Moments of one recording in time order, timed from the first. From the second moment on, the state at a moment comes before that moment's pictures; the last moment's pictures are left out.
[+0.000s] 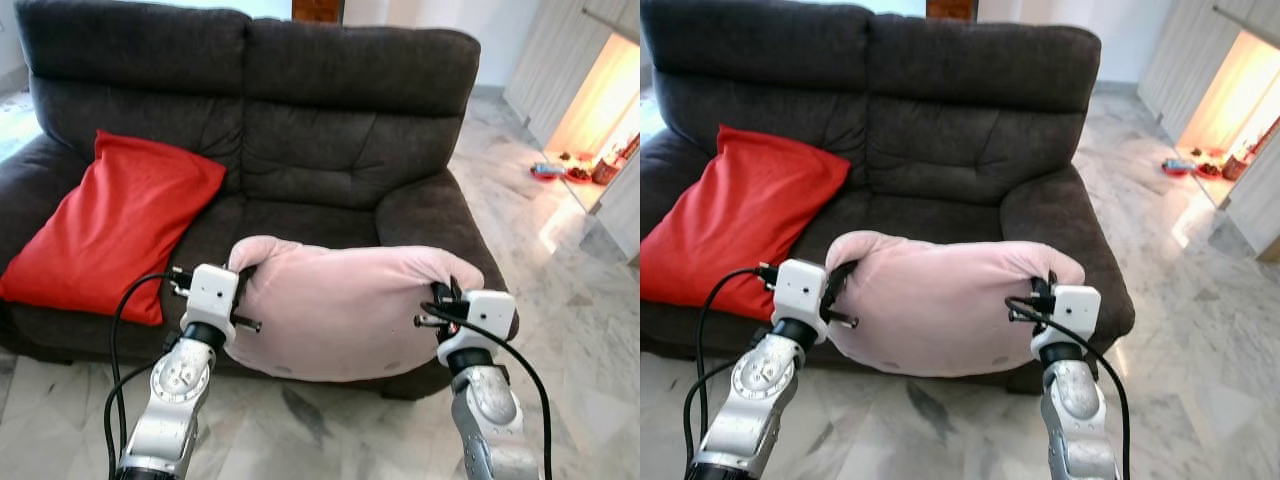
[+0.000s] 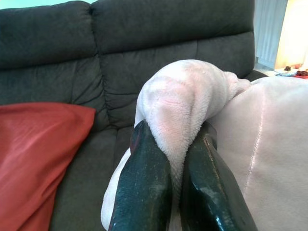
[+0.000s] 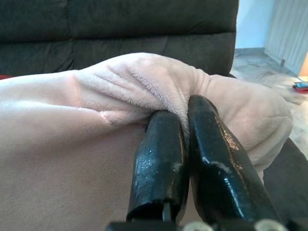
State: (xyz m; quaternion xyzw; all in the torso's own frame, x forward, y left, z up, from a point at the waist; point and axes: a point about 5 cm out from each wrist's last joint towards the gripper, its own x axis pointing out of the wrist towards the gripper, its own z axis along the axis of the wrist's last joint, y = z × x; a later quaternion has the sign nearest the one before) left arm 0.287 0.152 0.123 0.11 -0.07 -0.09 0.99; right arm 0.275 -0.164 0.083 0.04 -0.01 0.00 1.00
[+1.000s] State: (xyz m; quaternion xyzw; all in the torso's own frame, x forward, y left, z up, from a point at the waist) left arm 0.296 0.156 0.154 0.11 -0.12 -0.08 0.98; right arm 0.286 -0.154 0.116 0.03 -0.08 0.02 1.00
